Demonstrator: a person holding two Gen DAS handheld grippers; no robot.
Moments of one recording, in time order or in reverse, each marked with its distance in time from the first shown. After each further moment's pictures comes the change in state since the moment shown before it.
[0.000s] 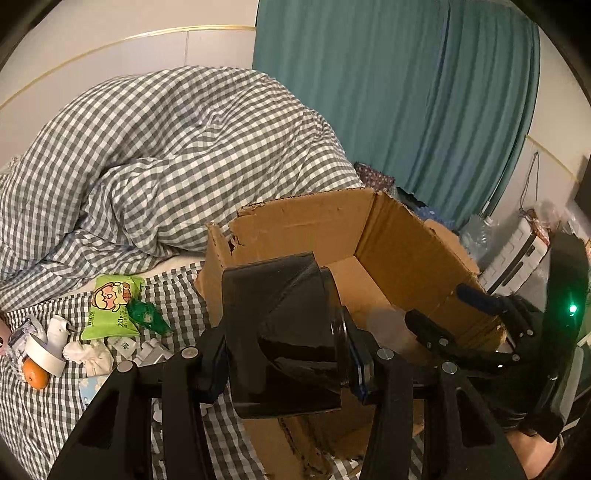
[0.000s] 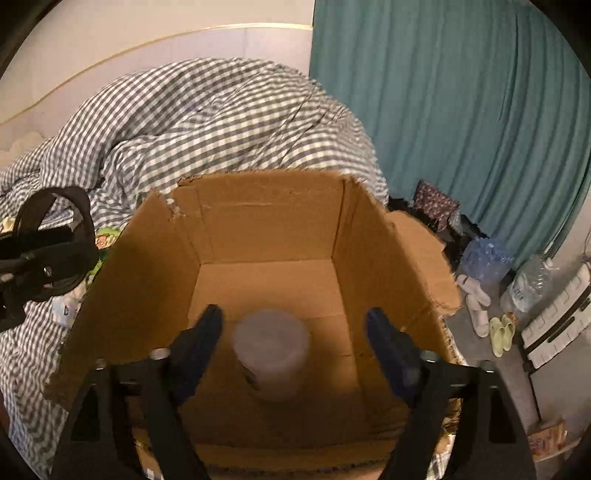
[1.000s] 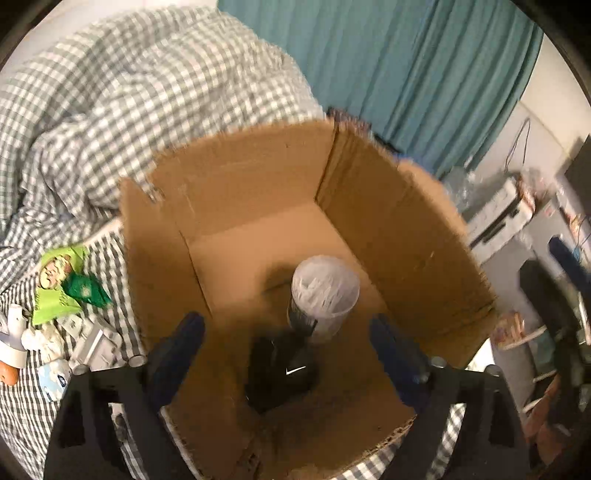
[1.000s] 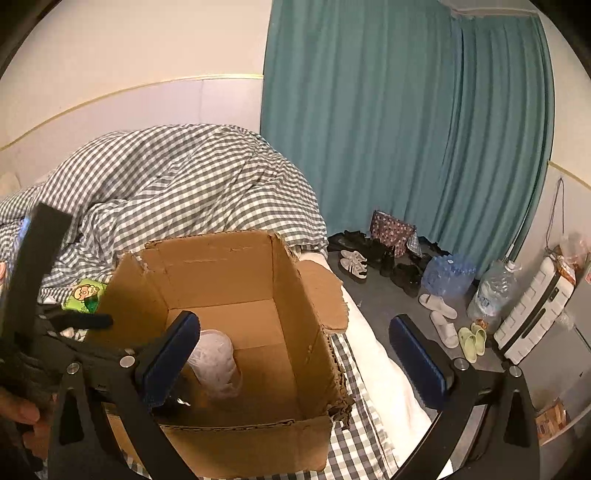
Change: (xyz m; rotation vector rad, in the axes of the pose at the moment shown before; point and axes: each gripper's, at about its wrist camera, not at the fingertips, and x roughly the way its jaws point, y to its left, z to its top) left arm 0.049 -0.039 0.001 0.027 0.195 -0.095; right arm -0.086 -0.030 0.008 0.086 -0.150 -0.148
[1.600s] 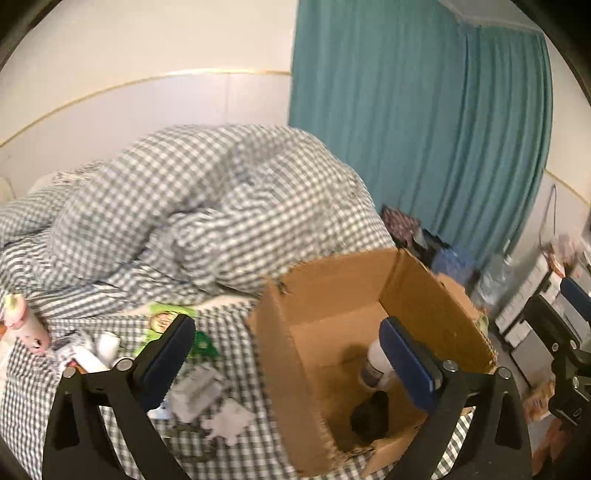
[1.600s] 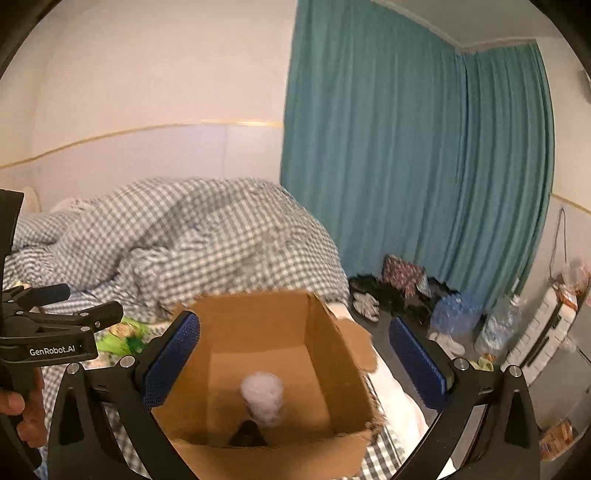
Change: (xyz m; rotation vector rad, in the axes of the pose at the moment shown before) left arm -0.146 0.062 -0.017 -0.096 -0.376 0.220; right arm -0.081 0.064 0.038 -0.025 -0.191 0.052
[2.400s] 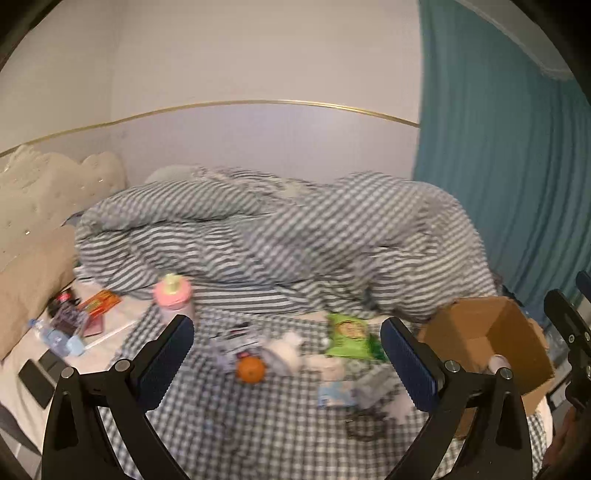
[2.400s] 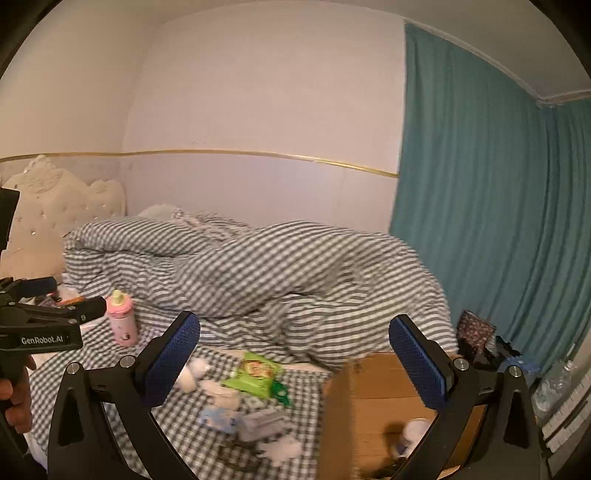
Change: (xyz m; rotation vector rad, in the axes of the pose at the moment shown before) left arm -0.154 0.242 -0.034 -0.199 -0.097 0.342; right arm -0.052 0.229 0.031 -0.160 -0.100 0.294
